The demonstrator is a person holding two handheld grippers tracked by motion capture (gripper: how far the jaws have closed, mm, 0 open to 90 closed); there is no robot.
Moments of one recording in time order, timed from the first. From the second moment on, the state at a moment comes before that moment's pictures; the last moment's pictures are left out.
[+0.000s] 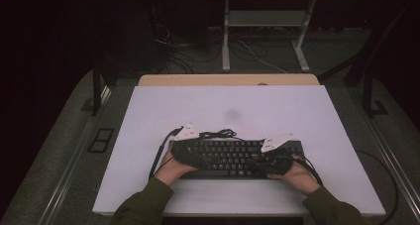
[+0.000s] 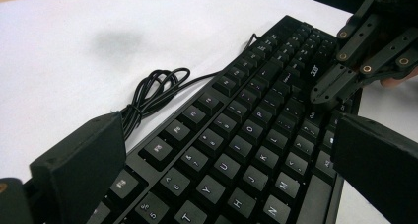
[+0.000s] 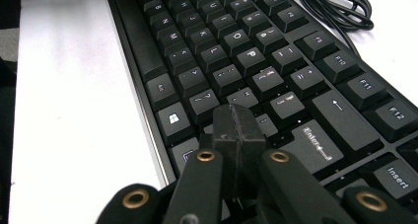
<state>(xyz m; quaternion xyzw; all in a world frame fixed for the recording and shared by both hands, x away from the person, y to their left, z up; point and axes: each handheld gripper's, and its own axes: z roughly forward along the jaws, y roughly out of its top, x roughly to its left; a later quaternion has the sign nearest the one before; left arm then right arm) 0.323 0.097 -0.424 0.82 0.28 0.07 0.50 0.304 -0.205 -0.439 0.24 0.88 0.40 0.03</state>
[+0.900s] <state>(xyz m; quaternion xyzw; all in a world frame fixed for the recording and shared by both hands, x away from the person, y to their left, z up) 0.327 0.100 -0.428 0.83 0.30 0.06 0.46 0.303 -0.204 -0.439 0.24 0.88 0.40 0.03</state>
